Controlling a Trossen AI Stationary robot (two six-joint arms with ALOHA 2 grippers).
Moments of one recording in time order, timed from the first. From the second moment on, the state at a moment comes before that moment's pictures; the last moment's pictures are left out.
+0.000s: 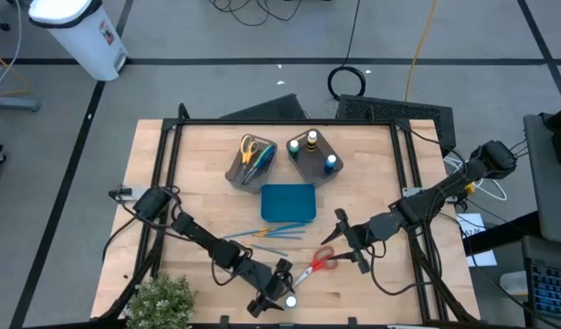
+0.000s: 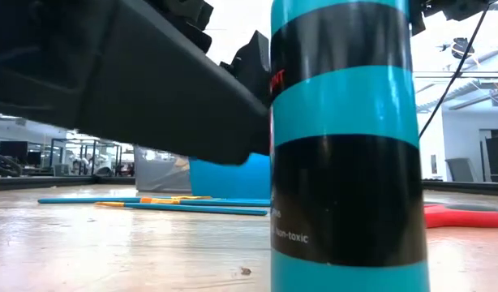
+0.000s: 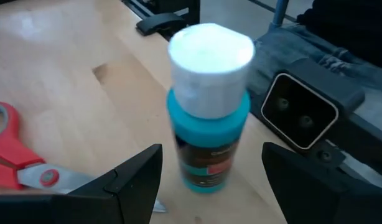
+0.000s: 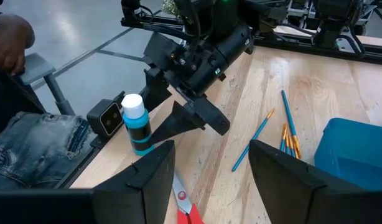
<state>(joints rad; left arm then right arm) -0.53 2.11 1.13 0.48 0.10 0.08 0.51 1.19 0.60 0.24 0.13 0.07</state>
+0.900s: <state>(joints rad) -0.51 2.11 1.13 0.54 0.13 0.21 0.51 1.19 0.60 0.24 0.13 0.06</state>
